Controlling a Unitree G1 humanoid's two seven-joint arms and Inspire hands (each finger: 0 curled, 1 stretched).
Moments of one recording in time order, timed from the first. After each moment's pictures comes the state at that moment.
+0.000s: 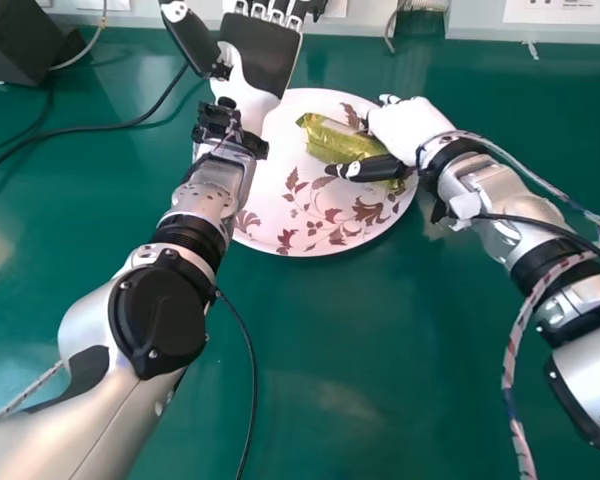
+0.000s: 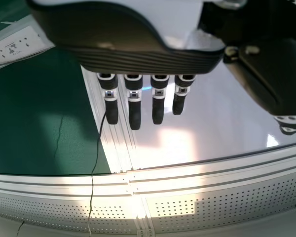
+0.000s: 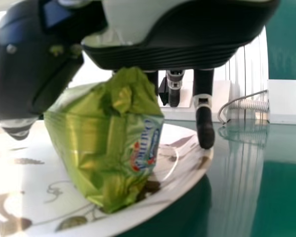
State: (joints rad) left arm -1.31 -0.03 0.84 1.34 -0.73 -0.01 -0.82; right arm -1.01 -0.53 0.55 0.84 -0.86 -0.18 0.00
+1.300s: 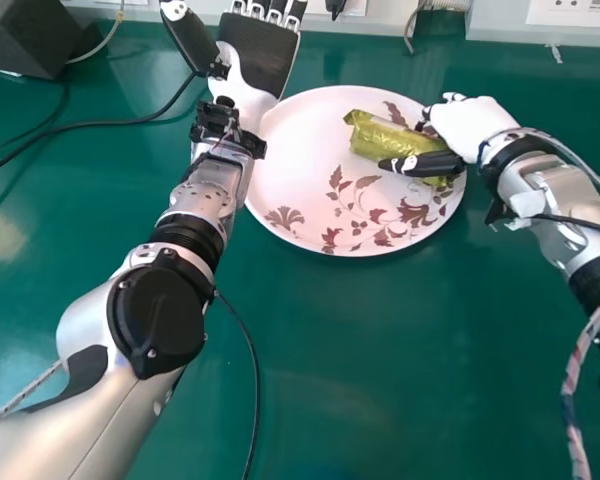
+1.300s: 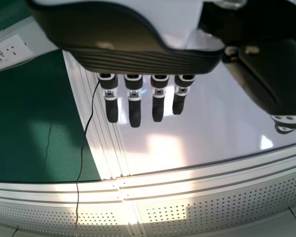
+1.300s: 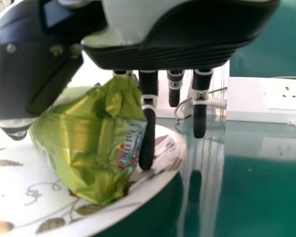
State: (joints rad) left arm -1.31 -0.02 0.84 1.33 -0.73 0.00 -0.81; right arm -0.92 -0.68 0.47 0.73 -0.83 -0.12 0.07
